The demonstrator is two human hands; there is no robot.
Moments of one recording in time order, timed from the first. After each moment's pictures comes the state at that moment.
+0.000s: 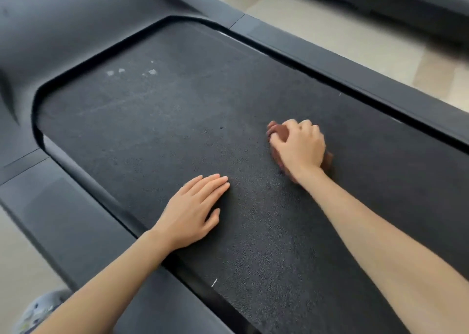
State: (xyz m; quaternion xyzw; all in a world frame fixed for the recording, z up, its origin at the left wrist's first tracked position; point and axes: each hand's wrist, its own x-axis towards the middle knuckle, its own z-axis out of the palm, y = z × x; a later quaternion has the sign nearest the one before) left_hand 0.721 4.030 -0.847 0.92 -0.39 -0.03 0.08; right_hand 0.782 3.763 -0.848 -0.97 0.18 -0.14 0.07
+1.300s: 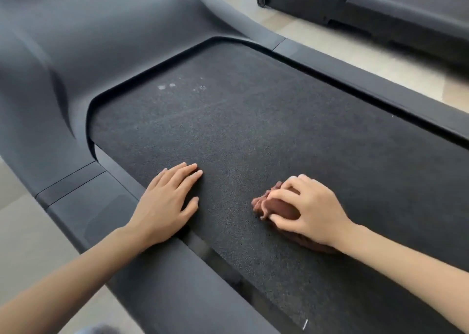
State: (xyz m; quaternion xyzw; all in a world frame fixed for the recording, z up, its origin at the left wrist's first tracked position) left_hand 0.790 4.175 -0.852 0.96 -0.27 -0.02 0.09; right_hand 0.732 3.877 -0.849 -0.96 -0.22 -0.12 0.09
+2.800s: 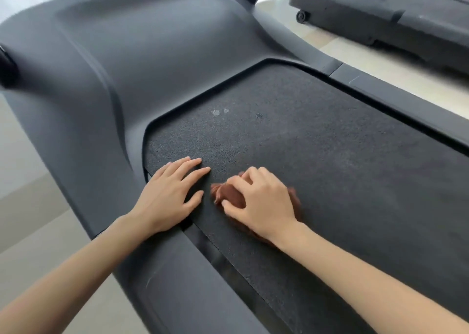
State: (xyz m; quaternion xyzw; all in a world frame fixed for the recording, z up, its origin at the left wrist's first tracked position) left_hand 0.898 4.273 -0.851 0.97 -0.23 -0.03 0.07; right_hand 0.865 4.065 -0.847 -0.97 -0.16 -0.13 0.11
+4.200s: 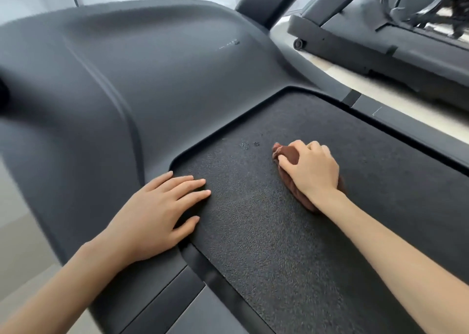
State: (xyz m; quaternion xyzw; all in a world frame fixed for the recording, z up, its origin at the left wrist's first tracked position) left_hand 0.969 4.353 -0.842 0.94 -0.34 -0.01 0.05; right_hand 1.022 4.052 -0.848 -0.98 0.10 -0.13 0.05
